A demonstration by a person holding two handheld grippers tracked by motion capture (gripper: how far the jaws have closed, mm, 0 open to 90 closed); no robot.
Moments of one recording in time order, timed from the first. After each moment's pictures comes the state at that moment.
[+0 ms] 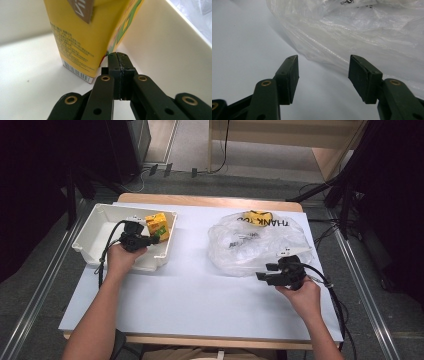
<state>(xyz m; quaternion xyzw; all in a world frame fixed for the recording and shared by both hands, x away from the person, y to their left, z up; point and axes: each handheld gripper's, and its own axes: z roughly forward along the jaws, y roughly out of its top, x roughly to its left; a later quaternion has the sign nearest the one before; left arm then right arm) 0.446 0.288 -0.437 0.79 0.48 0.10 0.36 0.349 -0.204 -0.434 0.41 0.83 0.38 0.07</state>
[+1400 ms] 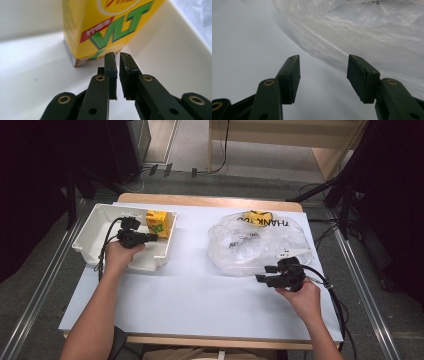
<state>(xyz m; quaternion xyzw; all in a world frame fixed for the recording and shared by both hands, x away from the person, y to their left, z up) 0.453 0.300 -0.427 0.78 0.50 0.06 0.38 0.345 -0.203 -0.436 0.40 0.83 0.38 0.06</state>
